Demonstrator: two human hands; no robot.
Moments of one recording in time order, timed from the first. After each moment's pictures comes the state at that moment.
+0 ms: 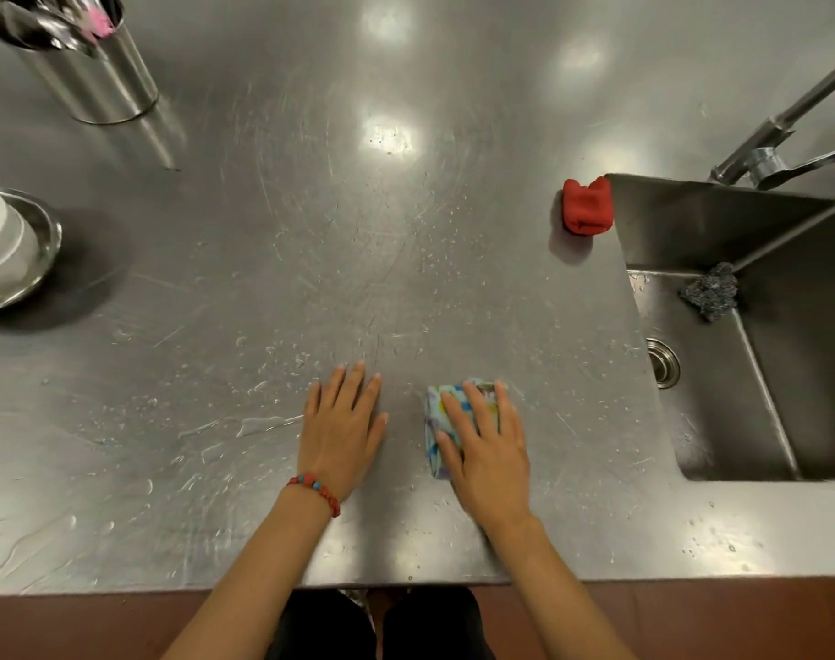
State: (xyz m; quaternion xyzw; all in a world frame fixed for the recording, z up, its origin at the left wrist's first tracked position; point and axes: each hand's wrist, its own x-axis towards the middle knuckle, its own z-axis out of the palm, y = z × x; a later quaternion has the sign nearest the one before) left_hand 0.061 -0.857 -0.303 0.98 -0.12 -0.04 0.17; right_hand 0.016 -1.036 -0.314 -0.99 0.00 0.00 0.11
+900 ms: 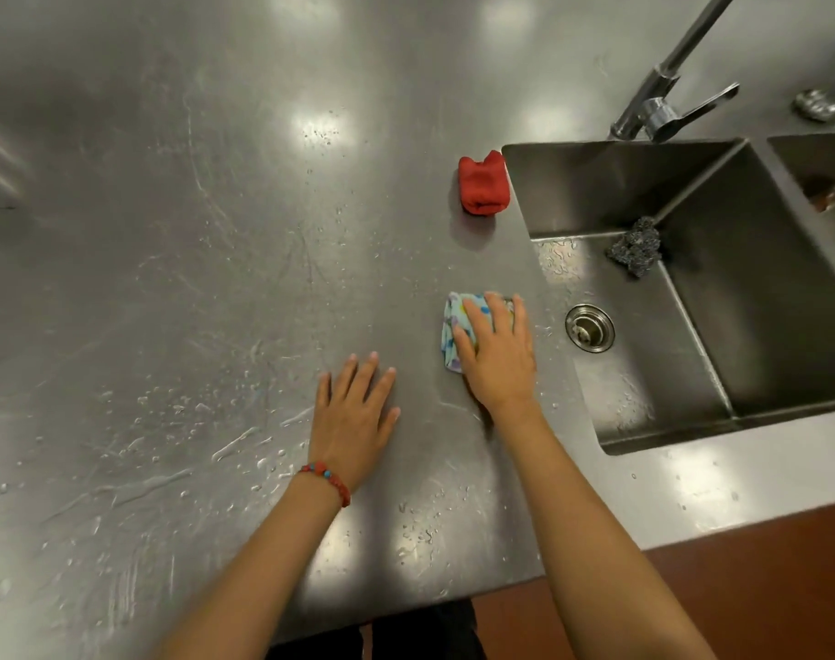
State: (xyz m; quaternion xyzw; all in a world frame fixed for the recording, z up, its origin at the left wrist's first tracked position) left_hand 0.092 -0.971 -0.313 0.96 -0.22 -0.08 0.16; right_hand 0.112 -1.174 -0.323 -0.98 0.15 0.00 0.13
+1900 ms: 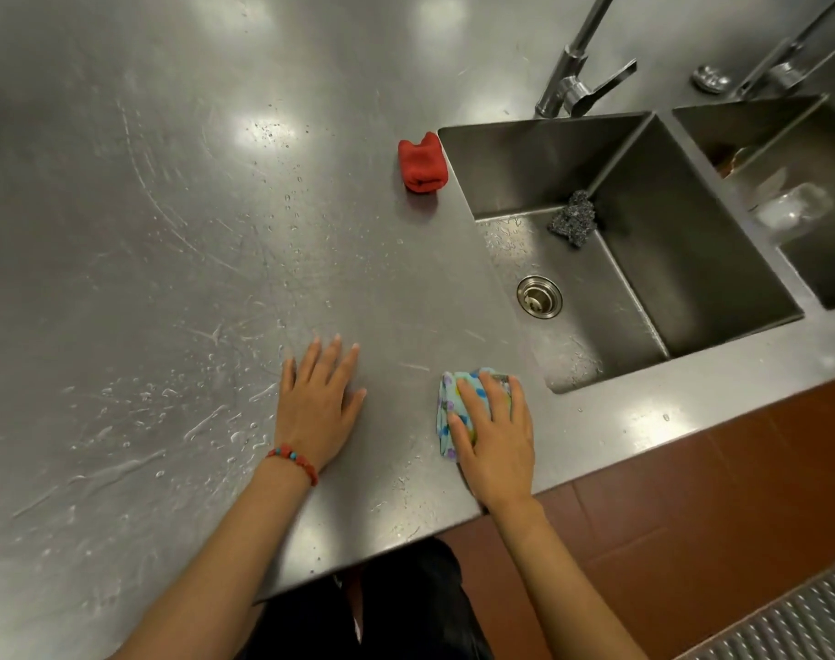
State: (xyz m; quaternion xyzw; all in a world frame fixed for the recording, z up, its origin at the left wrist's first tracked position) left_hand 0.072 -0.963 -0.308 0.95 -0.25 -0.08 0.19; right_hand -0.050 -1.150 -0.316 -0.97 0.21 -0.01 0.15
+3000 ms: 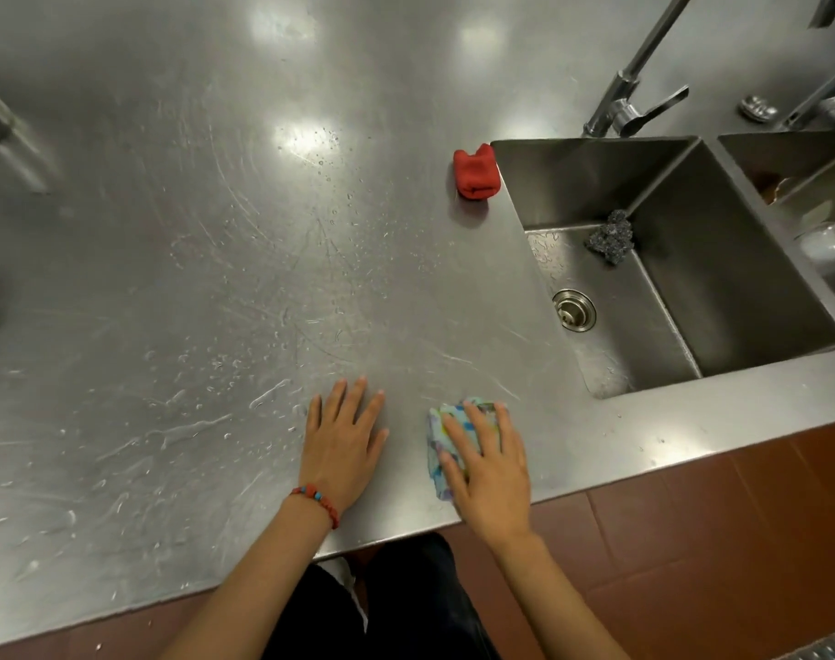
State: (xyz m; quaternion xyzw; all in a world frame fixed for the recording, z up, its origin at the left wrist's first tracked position) left_hand 0.020 -0.914 -0.316 0.95 -0.24 -0.07 0.16; right_hand -0.074 -1.091 -0.321 -0.99 0.11 -0.02 0.12
